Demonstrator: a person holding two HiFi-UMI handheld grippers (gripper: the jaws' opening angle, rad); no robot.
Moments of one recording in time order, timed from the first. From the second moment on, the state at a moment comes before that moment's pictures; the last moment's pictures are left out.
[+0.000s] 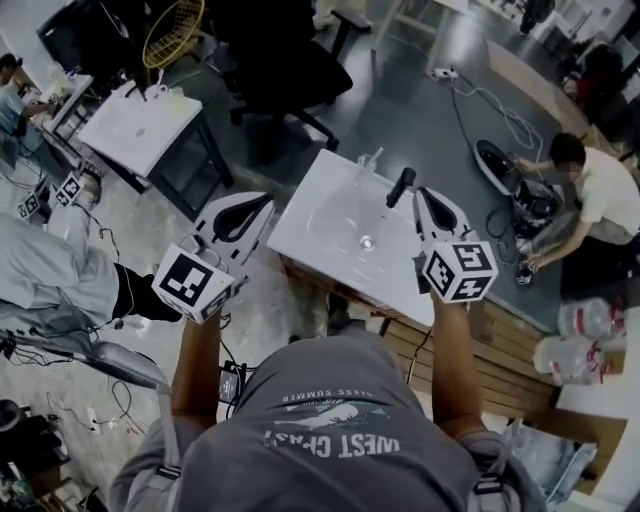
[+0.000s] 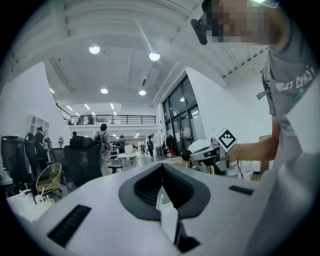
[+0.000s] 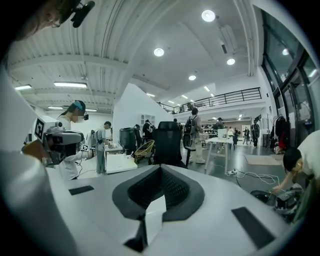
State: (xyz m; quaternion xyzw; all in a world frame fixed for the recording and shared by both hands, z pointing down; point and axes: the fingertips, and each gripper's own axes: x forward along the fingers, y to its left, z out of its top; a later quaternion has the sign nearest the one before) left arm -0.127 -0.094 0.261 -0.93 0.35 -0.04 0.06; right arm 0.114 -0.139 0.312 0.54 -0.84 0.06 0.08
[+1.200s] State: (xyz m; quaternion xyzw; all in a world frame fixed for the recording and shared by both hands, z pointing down) left arm -0.136 -0.194 0.348 -0.91 0.40 -0.10 -0.05; right arm 0.100 -0.335 0.529 0.49 -0.83 0.15 0.24
